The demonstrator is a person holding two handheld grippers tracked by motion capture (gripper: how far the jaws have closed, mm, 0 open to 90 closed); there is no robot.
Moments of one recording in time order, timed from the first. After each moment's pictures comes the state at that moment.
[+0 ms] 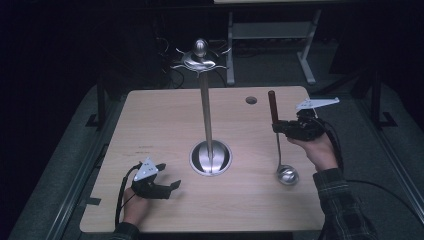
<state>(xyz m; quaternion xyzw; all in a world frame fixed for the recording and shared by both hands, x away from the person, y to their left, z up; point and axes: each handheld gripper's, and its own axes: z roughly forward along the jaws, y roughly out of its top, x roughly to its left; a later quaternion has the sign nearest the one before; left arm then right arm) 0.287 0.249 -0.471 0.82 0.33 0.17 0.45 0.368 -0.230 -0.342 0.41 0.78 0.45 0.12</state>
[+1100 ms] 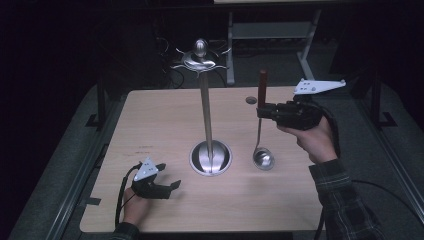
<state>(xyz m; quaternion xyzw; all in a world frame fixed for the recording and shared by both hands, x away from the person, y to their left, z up) 0.287 0.248 -0.471 0.81 0.33 0.17 0.45 0.348 -0.194 -0.266 0.29 0.77 0.55 0.12</state>
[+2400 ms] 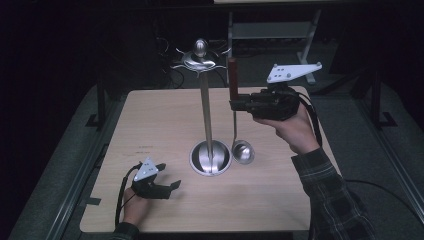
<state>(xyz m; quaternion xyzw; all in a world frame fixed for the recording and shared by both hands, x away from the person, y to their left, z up) 0.287 0.249 -0.471 0.82 0.33 0.17 0.45 0.345 -0.136 -0.224 0.21 0.79 0.57 0.10</state>
